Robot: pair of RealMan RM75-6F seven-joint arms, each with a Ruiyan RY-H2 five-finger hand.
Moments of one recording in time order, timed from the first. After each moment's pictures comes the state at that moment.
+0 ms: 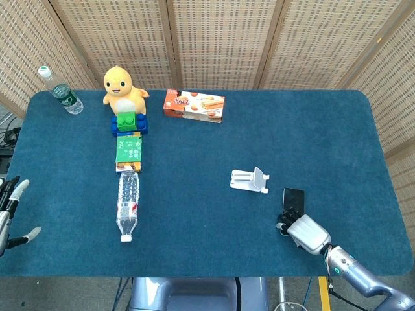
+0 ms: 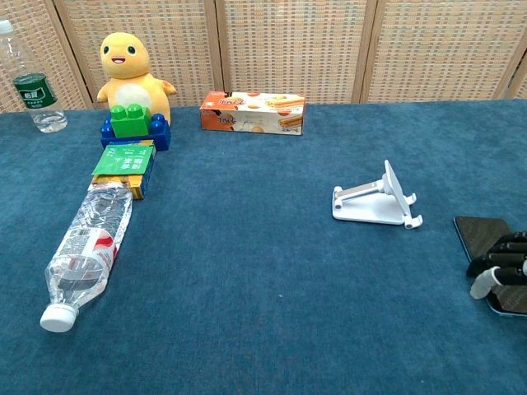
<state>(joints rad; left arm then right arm) -0.06 -1.06 -0.02 -1.65 1.52 1.50 0.02 0.46 -1.31 -0.17 -1.29 -1.75 0.97 -0.14</state>
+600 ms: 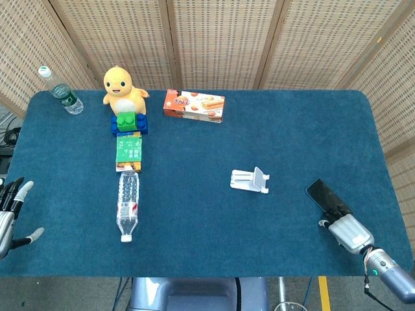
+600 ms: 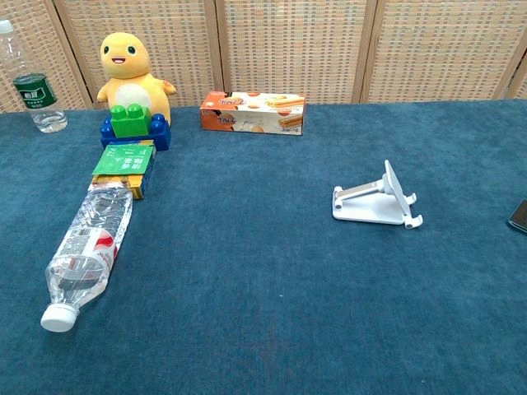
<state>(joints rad) -0.06 -1.07 -0.02 -1.66 1.52 1.49 0.05 0.38 -1.26 -0.21 -1.08 -1.67 0.97 -0.11</state>
